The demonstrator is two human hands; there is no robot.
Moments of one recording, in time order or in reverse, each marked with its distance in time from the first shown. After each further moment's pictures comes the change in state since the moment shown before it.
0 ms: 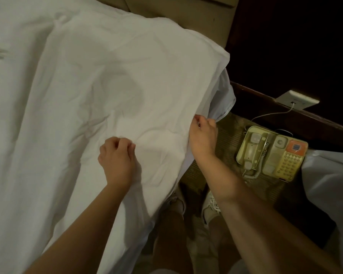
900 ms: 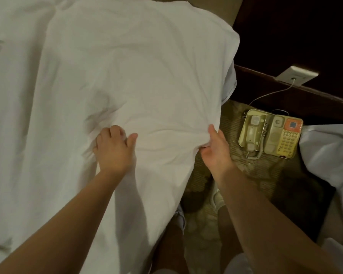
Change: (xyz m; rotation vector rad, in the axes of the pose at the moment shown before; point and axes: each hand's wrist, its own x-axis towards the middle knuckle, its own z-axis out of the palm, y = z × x) left_hand 0.019 -0.072 -0.022 0.057 -0.091 0.071; right_hand -0.064 0.039 0.036 1.227 0.010 0.539
